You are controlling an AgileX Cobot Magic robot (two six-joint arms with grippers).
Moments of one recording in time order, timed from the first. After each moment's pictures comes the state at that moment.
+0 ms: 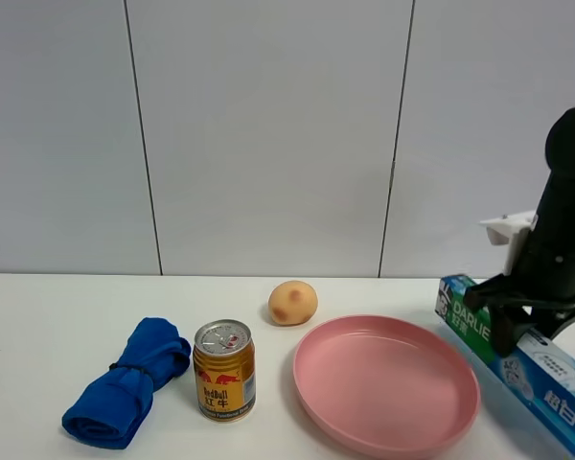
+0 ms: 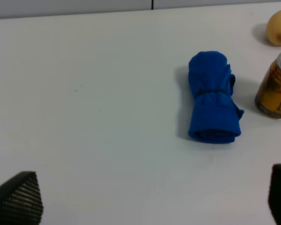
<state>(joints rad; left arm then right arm) -0.06 -0.01 -0.51 -0.05 1.06 0.04 0.13 1.79 -1.12 0.00 0.77 -0.08</state>
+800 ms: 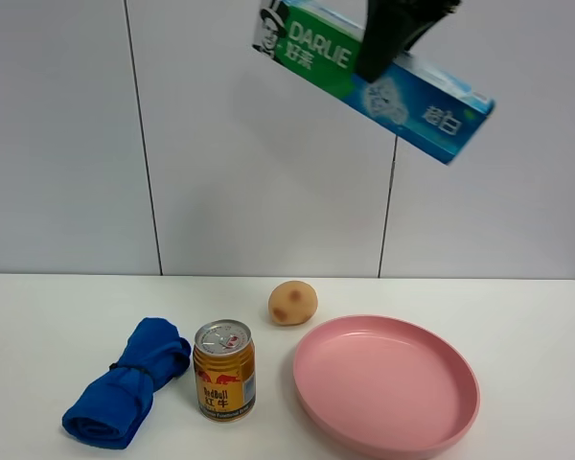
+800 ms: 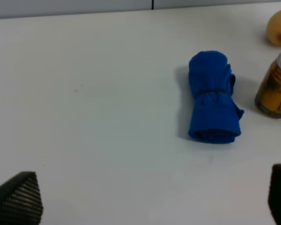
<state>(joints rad) -0.06 -0.01 -0.51 -0.05 1.06 0.04 0.52 1.82 -2.09 0.06 1.23 -0.55</state>
